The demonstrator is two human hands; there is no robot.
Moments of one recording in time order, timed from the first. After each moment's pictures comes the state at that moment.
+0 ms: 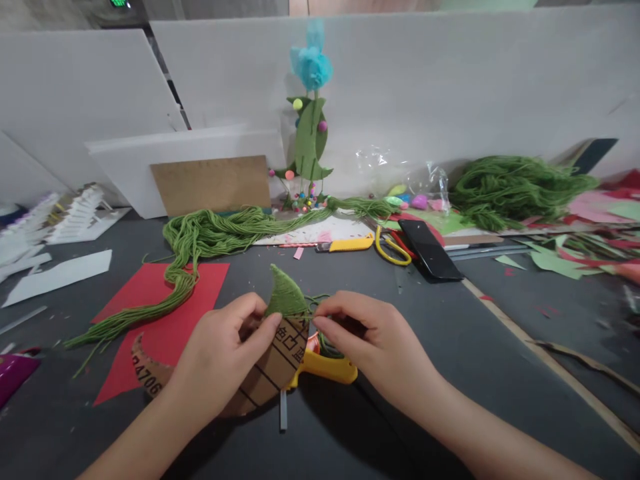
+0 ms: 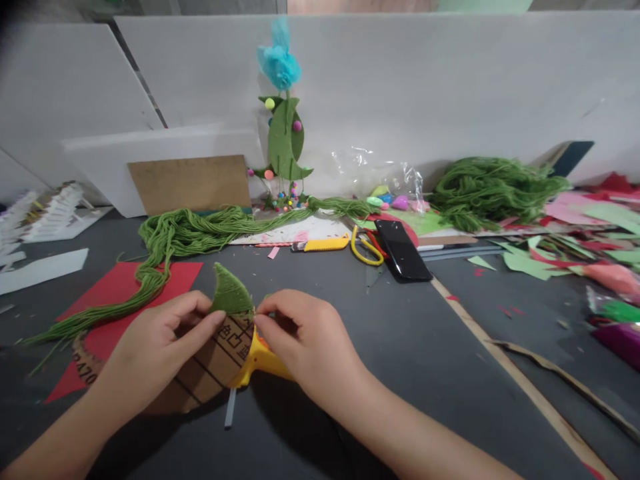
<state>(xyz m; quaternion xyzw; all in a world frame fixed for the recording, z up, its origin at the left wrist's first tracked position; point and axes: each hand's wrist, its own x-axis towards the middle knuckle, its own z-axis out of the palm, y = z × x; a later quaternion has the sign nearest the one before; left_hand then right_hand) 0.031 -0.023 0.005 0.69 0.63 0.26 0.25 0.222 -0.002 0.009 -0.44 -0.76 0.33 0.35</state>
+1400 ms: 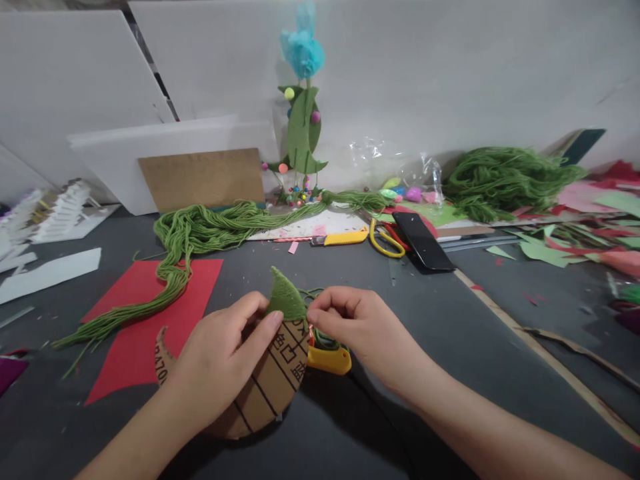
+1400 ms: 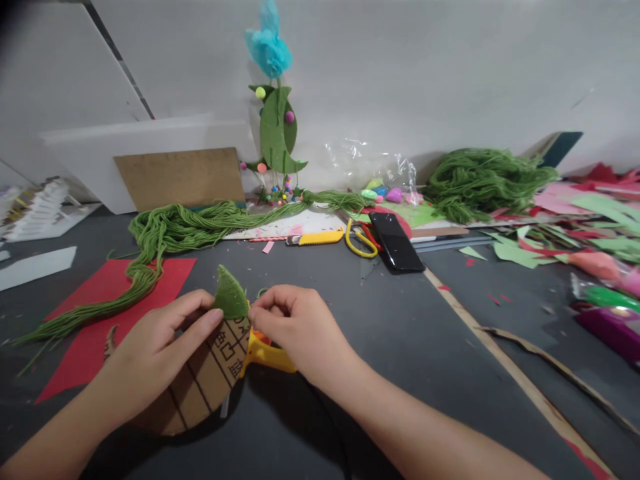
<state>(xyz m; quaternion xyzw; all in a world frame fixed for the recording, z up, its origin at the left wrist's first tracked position) 0.035 -0.026 0.003 0.72 0.61 0.21 0.25 0.216 0.002 0.008 -0.50 -0.60 0.54 0.31</state>
